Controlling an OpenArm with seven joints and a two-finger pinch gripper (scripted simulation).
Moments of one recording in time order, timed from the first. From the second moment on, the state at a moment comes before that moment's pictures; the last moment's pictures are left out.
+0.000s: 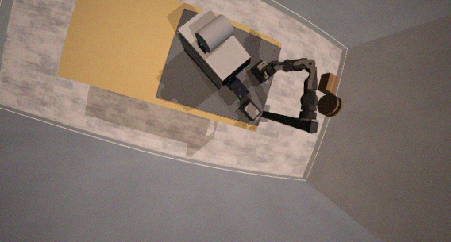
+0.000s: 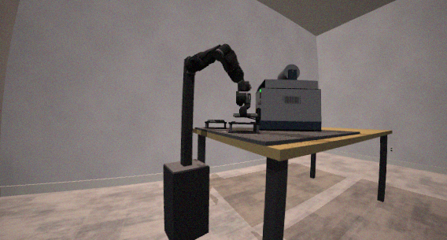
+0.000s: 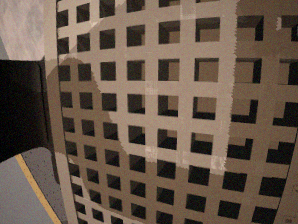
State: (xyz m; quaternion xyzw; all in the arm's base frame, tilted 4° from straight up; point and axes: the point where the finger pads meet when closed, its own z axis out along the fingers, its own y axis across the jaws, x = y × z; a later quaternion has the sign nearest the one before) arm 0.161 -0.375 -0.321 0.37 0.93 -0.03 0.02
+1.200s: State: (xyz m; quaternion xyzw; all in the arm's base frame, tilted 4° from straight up) arm 0.159 -0.366 -0.261 0.37 0.93 -0.03 0.01
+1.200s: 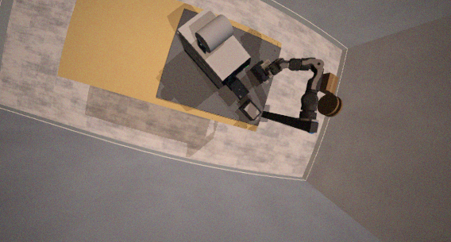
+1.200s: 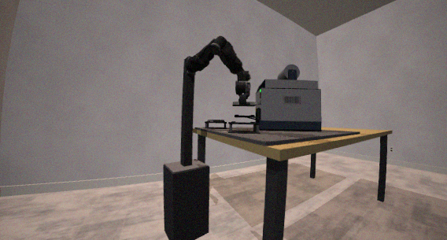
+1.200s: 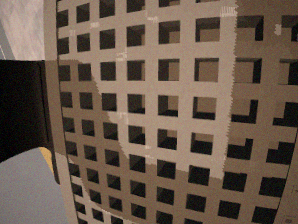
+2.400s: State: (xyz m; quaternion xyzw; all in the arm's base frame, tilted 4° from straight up) arm 0.220 -0.313 -0.253 0.36 0.93 -0.03 0.01
